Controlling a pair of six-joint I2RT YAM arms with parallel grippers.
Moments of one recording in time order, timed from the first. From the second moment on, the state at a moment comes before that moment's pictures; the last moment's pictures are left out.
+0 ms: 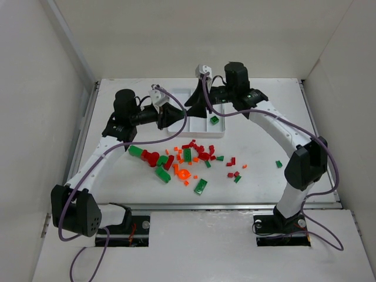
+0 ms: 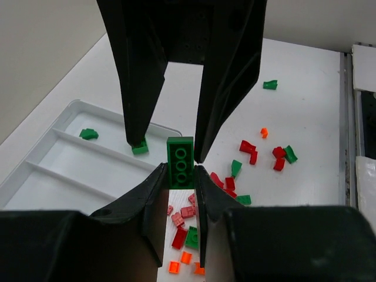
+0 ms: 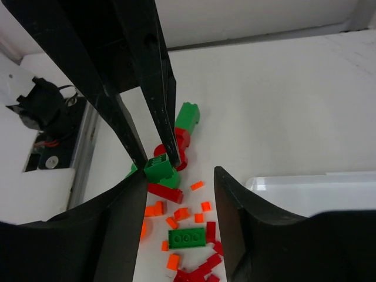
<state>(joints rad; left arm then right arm) -0.29 1.26 1.04 0.06 0.94 0.15 0.50 1.76 1.68 -0.22 -1.03 -0.20</state>
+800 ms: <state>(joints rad) -0.29 1.27 1.04 0.06 0.99 0.18 0.51 1.78 1.67 -0.26 -1.13 -0.21</state>
